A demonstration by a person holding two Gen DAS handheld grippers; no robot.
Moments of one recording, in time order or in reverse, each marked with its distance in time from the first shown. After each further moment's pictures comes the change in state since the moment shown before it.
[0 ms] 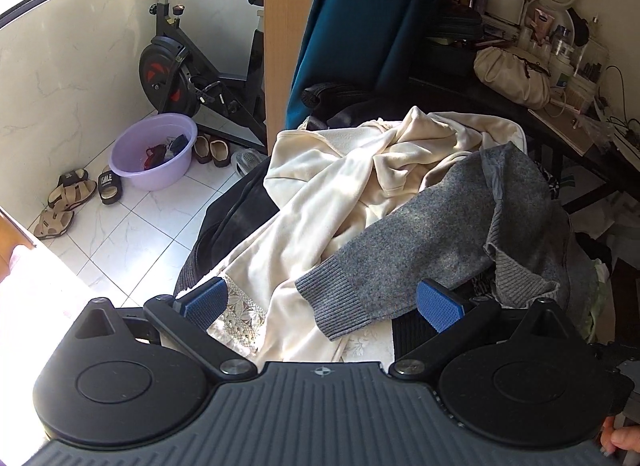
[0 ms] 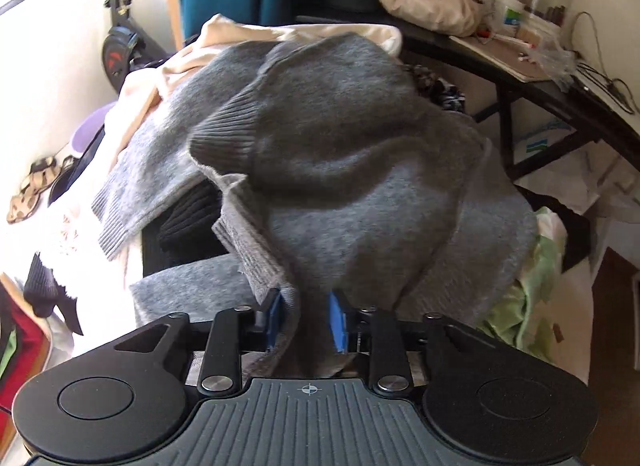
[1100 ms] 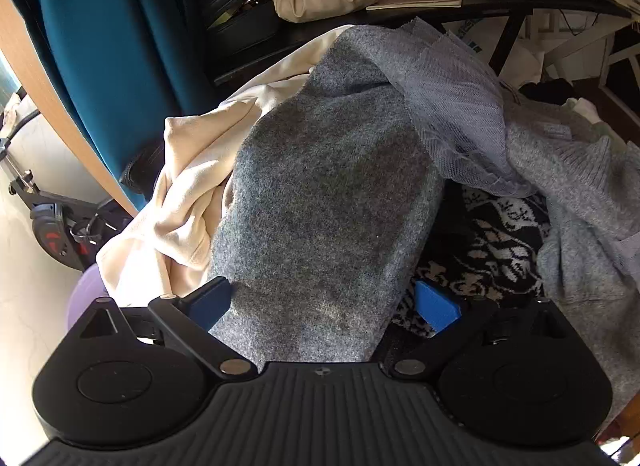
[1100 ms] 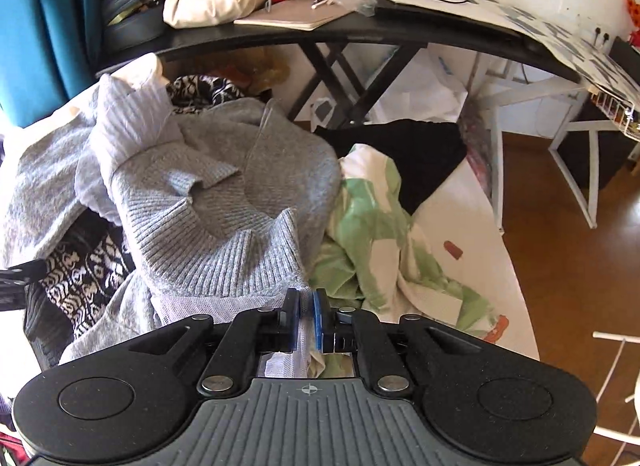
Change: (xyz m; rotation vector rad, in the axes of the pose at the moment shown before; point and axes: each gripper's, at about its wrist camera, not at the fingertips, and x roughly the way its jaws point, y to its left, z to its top) left arm 0.141 -0.159 -0.016 0.684 -0.059 -0.052; right arm -0.024 -0.125 -0.017 0.399 0.023 -0.206
